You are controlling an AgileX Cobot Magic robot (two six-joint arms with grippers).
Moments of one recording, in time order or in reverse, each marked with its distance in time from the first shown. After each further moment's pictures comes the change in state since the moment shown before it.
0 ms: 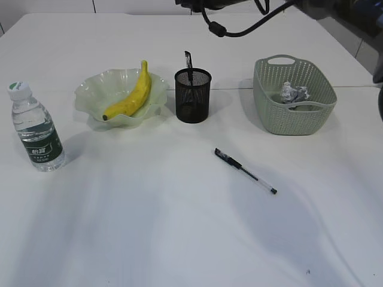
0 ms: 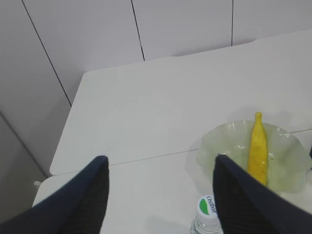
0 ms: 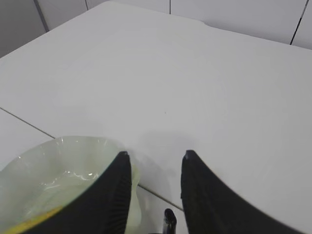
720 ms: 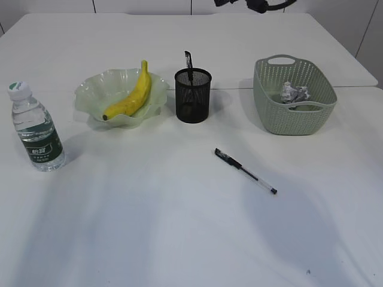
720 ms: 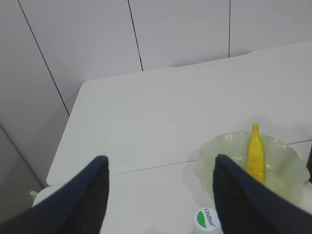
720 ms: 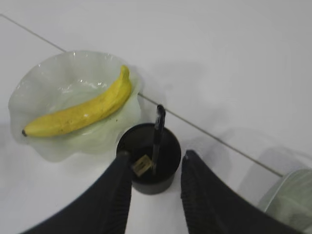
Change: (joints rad) left arm 0.000 0.000 0.000 -0.009 -0.038 0.000; right arm -0.066 -0.172 0.000 -0.067 0.485 0.000
